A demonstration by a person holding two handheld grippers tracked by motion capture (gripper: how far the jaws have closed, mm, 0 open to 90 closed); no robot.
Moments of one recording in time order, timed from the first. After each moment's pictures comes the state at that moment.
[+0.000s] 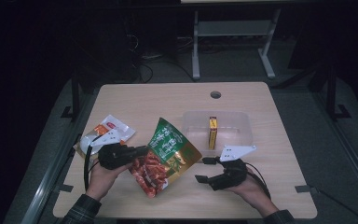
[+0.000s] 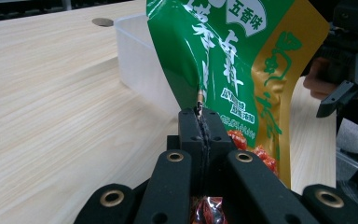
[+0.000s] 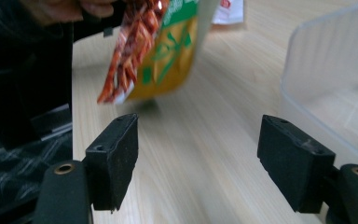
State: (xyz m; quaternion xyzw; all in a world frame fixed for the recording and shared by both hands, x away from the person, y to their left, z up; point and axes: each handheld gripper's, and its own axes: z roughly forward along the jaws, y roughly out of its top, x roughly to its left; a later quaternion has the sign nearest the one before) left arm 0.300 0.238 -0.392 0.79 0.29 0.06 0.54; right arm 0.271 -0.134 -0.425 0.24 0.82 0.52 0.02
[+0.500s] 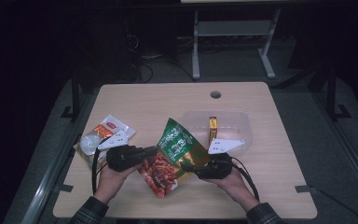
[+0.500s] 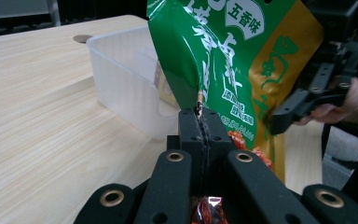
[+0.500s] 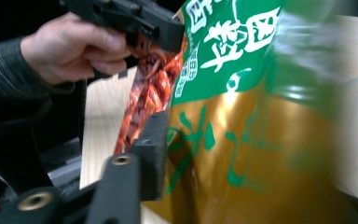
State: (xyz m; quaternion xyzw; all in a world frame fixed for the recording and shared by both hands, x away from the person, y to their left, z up) left arm 0.293 0.220 -0.390 0.78 0.27 0.06 0.56; right arm 0.287 -0.099 -0.421 0.23 0.78 0.58 0.00
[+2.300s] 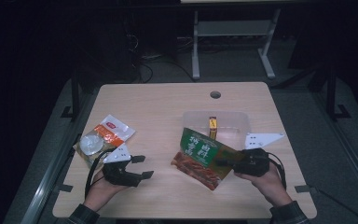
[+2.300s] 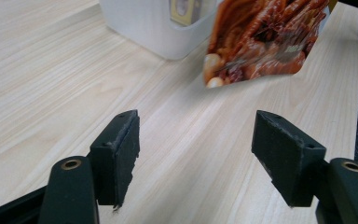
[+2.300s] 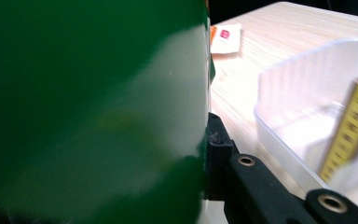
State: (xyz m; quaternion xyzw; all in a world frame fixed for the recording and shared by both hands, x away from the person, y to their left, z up) left arm 0.275 0.234 -0.418 0.85 0.27 0.08 0.45; right arm 0.273 -0.186 -0.378 0.23 0.80 0.55 0.00
